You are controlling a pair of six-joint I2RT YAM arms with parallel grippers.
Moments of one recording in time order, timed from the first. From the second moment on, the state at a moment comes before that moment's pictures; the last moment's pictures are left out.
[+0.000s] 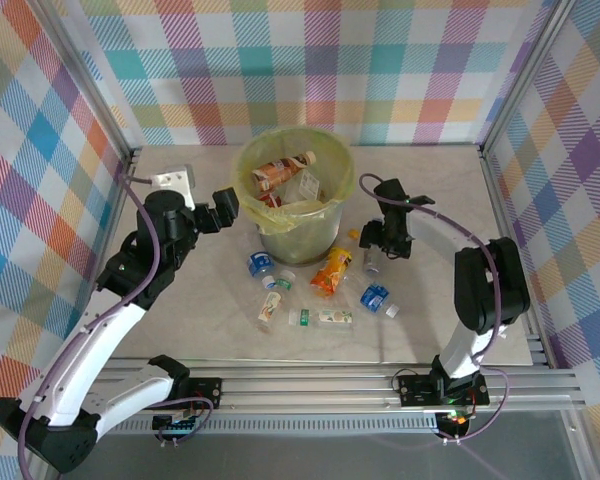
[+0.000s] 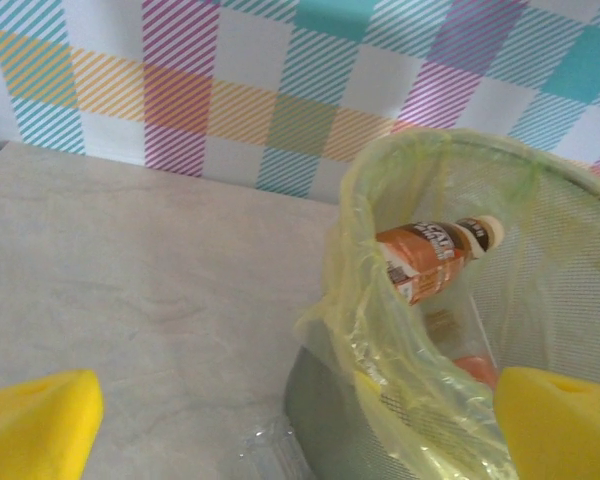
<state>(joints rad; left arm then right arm) -0.47 0.94 1.08 -0.48 -0.36 -0.40 0.33 1.76 1.22 -0.76 -0.01 0.54</state>
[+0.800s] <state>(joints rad) -0.47 0.89 0.96 -0.44 -0.47 -0.49 0.26 1.87 1.25 -0.72 -0.05 0.53</state>
